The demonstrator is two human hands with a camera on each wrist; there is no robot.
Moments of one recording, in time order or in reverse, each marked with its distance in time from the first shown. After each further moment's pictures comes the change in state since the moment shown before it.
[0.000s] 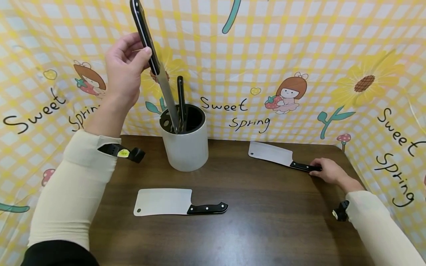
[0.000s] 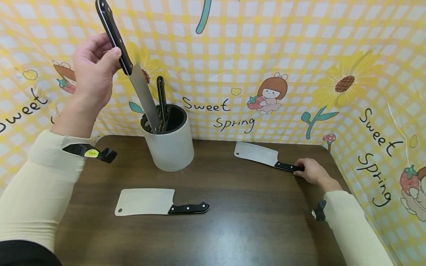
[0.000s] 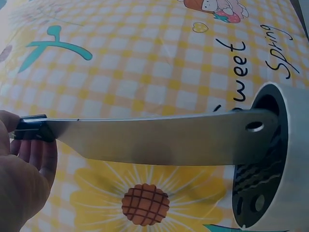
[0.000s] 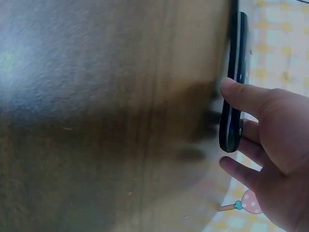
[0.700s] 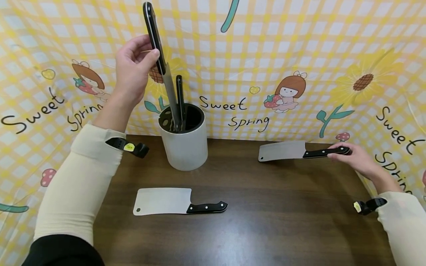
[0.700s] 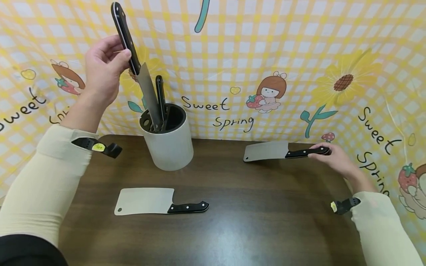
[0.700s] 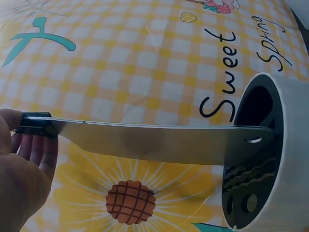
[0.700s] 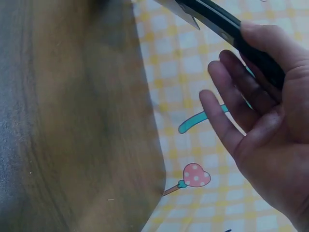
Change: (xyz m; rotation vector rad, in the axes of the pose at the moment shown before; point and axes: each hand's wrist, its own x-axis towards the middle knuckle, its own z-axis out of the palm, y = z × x) left_hand 0.009 -0.016 0.001 0.127 -0.051 -0.045; right_hand -0.038 -0.011 -0.079 0.439 0.135 0.125
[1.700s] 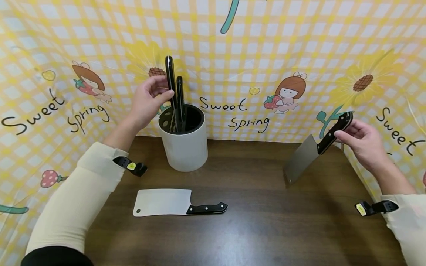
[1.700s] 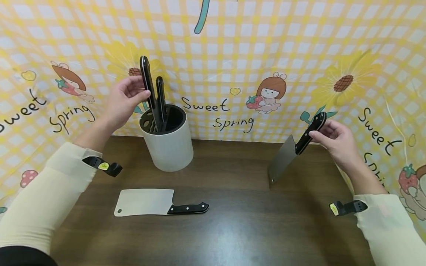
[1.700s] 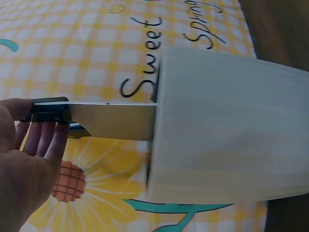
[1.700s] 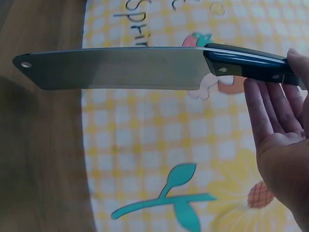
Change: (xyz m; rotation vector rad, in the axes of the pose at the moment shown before) left_hand -0.038 -0.053 -0.029 0.395 -0.222 -0.157; right_hand -0.006 -0.091 -0.001 0.882 0.157 -0.379
